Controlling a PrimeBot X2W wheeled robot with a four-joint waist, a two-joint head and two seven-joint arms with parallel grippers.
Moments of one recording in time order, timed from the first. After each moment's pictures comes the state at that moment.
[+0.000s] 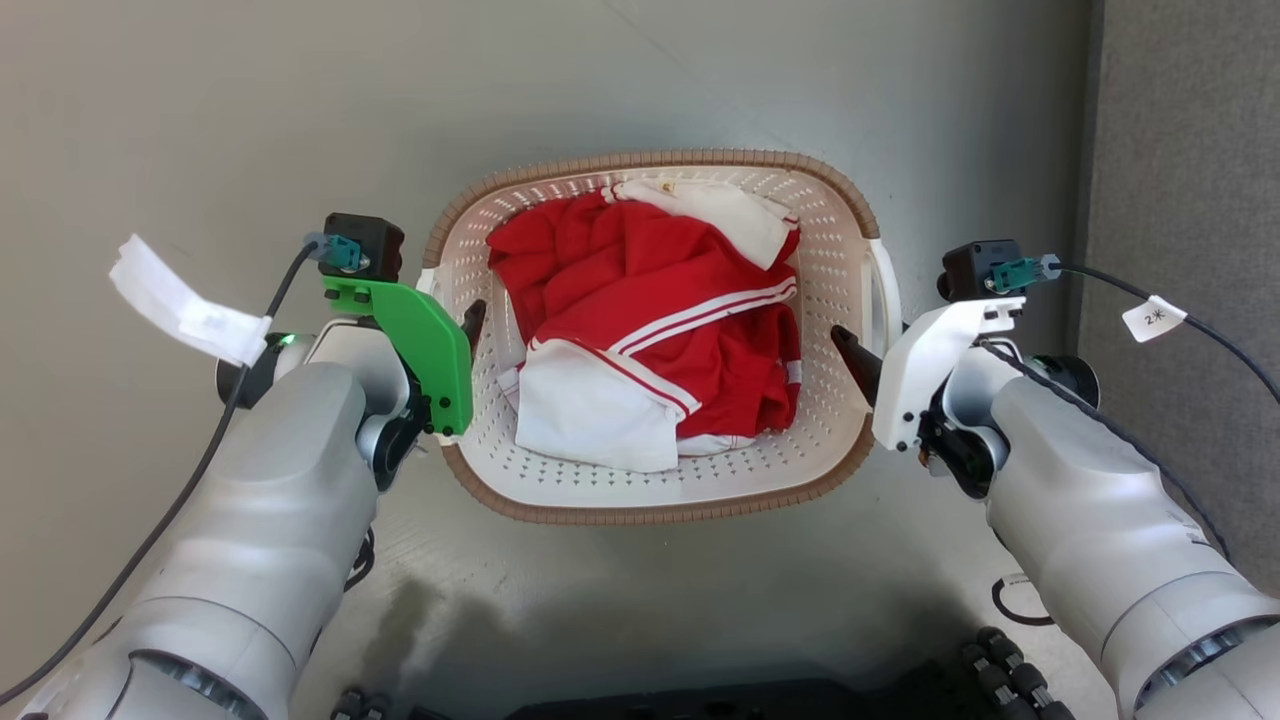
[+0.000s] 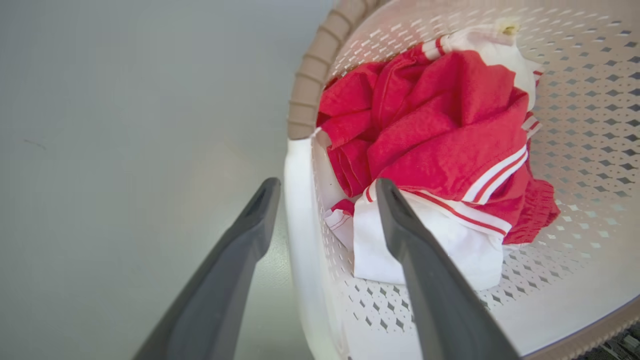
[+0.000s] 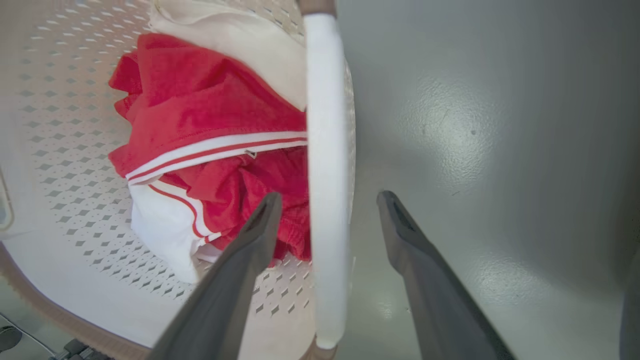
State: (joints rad) left arm -0.92 0.03 -0.84 1.14 -0.84 -0.12 0.06; right arm -0.76 -0.08 0.61 1.13 0.66 0.12 0.05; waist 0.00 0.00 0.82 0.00
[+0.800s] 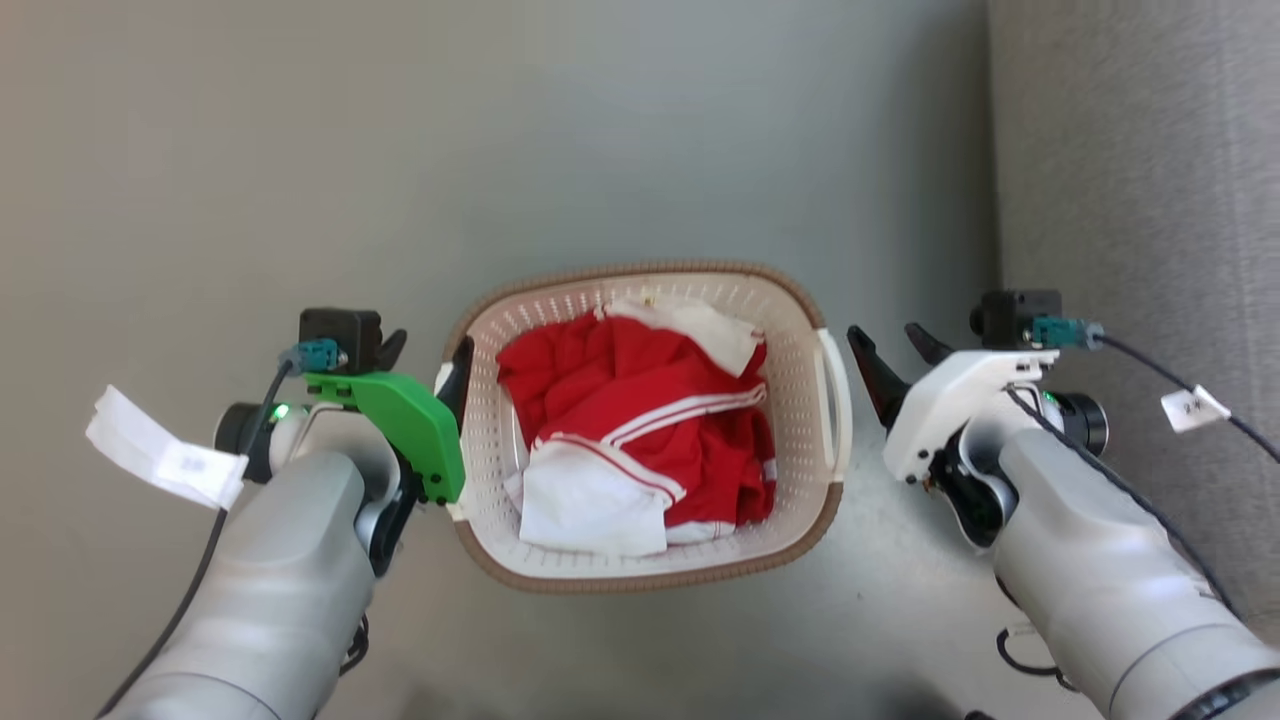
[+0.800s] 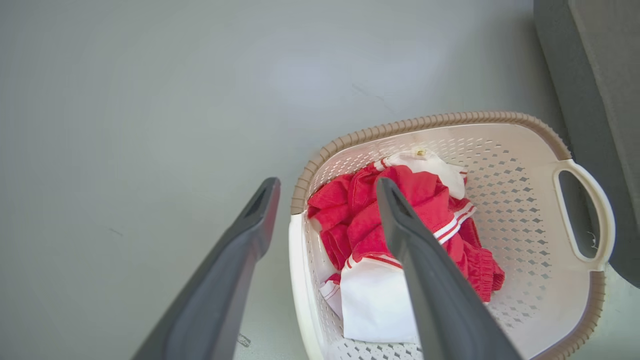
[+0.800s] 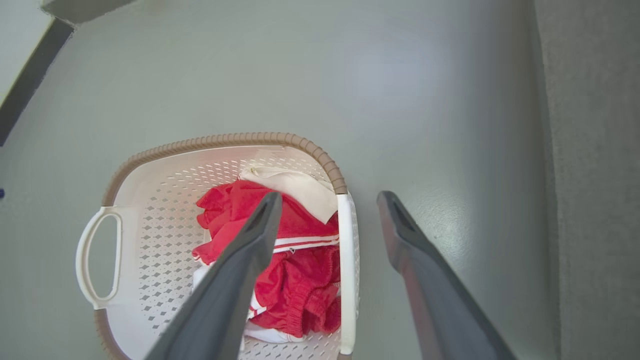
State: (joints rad) left arm -0.79 0.05 -0.84 1.11 -0.83 -0.12 -0.23; right arm -0.67 -0.09 0.59 1.07 0.68 0.12 -0.18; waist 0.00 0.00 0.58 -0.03
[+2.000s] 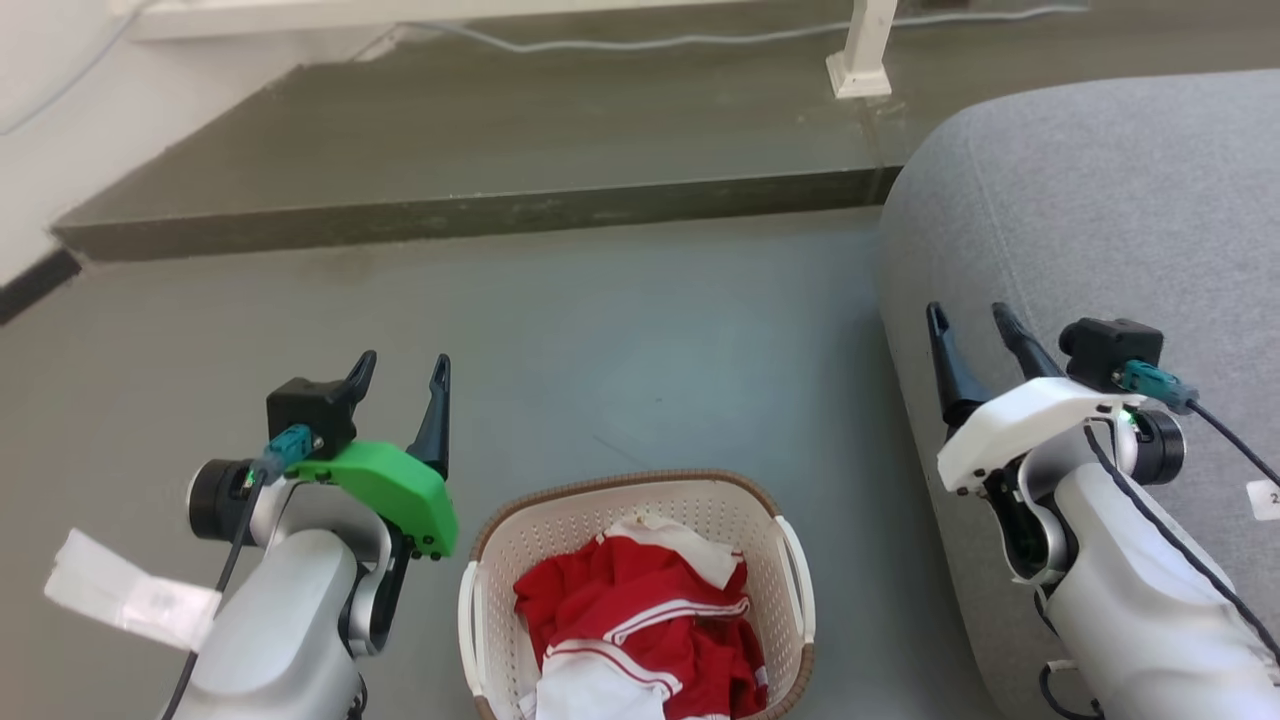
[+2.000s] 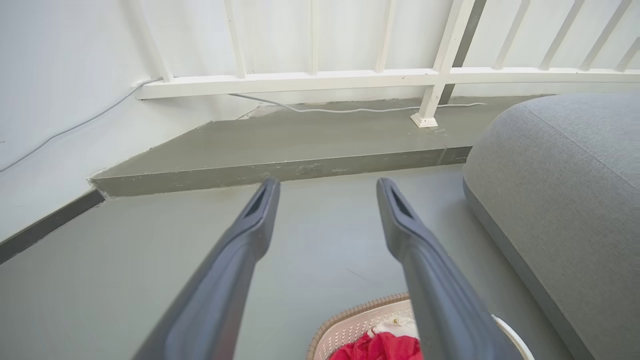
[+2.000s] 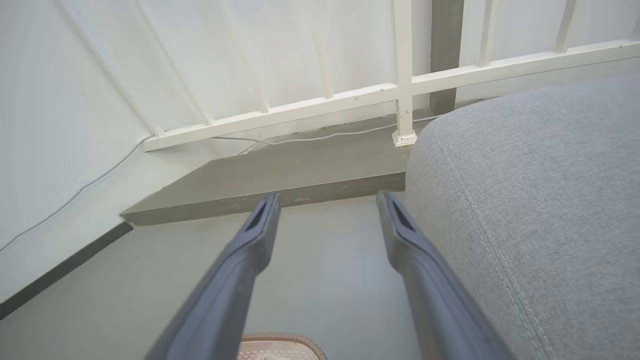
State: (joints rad) left arm -0.49 0.18 -0.64 0.60 -0.65 0.09 -0.25; right arm -0.43 -0.19 0.42 0.65 0.58 -0.03 -0.25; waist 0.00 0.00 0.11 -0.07
